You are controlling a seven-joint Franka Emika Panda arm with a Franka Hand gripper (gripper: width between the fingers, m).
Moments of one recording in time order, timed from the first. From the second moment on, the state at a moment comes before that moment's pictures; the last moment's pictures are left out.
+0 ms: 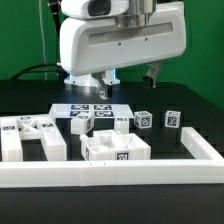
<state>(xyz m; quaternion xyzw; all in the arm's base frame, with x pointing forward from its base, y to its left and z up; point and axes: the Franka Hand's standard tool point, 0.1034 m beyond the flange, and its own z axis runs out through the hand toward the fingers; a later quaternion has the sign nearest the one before) 0.587 0.026 0.110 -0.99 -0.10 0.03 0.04</state>
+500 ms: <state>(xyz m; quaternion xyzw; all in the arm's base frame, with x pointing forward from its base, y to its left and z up) 0.585 0.032 0.075 -0.99 -0.10 0.01 0.04</state>
